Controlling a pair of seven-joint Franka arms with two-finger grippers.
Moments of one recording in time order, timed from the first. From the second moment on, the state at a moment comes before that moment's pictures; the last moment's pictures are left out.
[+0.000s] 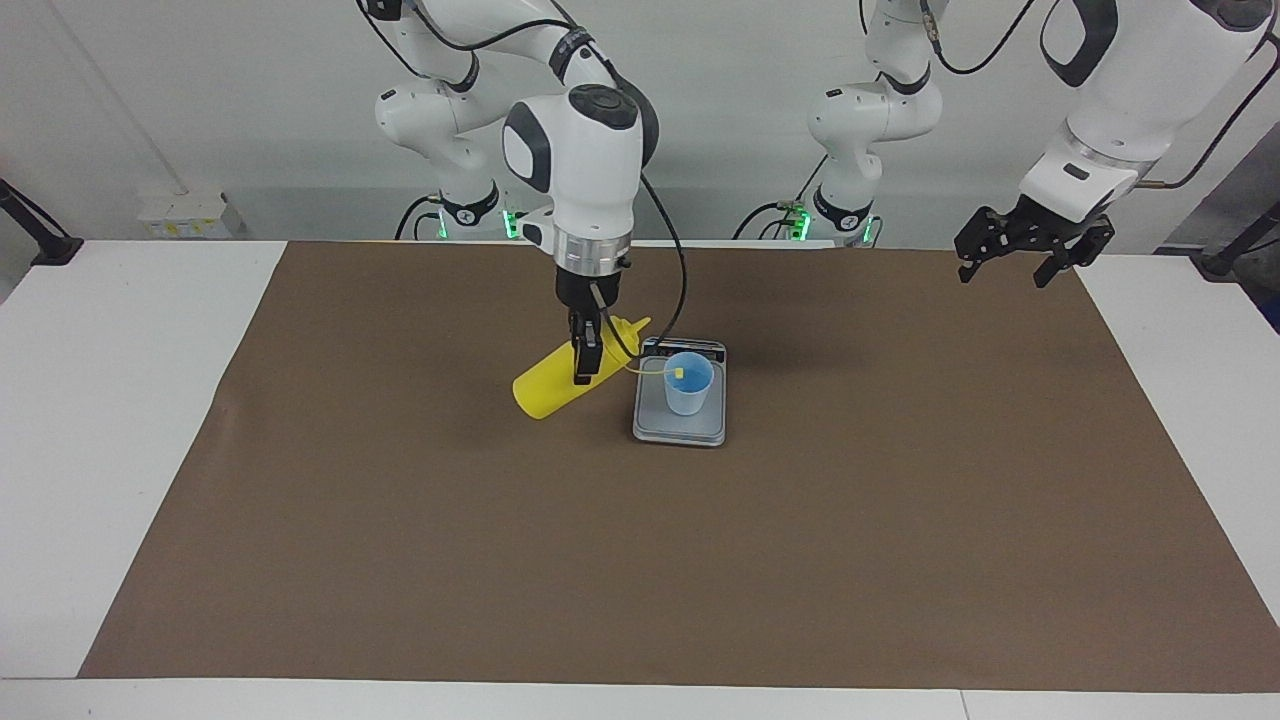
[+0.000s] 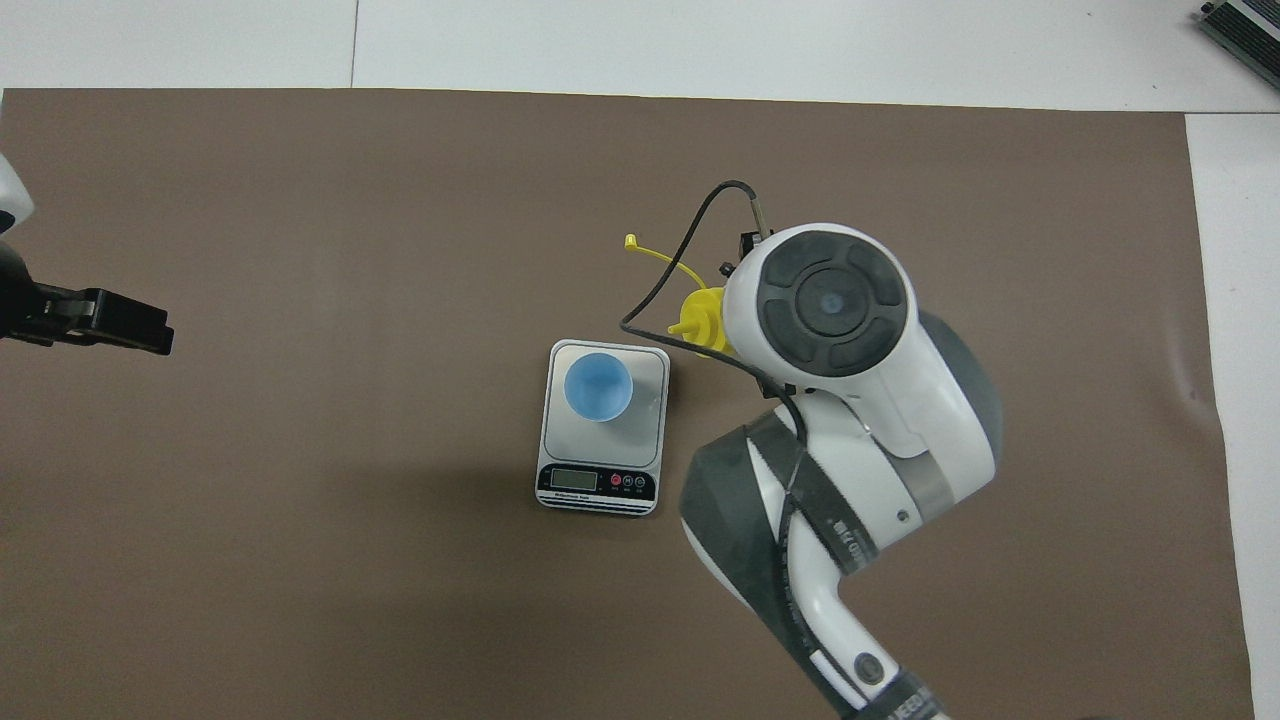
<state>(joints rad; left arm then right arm) 0.10 -0.02 -0.17 -1.59 -0.01 1.55 0.06 0.46 0.18 0.00 -1.68 -0.13 1.99 1.98</state>
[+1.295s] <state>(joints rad) 0.10 -0.02 -0.17 -1.59 -0.01 1.56 0.06 -0.07 0.13 0.00 -2.02 0.65 1.87 1.29</state>
